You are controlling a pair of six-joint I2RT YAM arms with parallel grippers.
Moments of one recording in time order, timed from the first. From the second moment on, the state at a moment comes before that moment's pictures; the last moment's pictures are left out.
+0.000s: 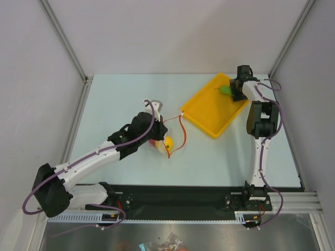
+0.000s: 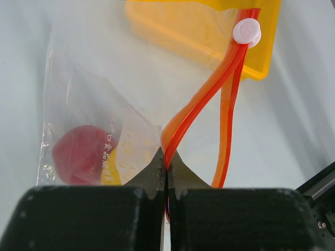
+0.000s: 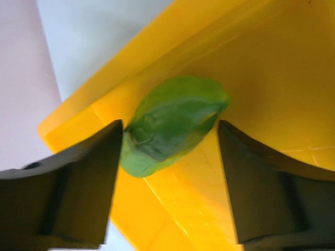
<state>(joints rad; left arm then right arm) -0.79 1.19 0.88 -0.20 -0.15 -0.44 -0.03 2.42 2.07 -0.58 0.23 1.36</state>
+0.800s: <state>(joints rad) -0.79 1.19 0.88 -0.20 -0.15 -0.44 0.10 1.89 1.52 -0.34 0.11 1.01</state>
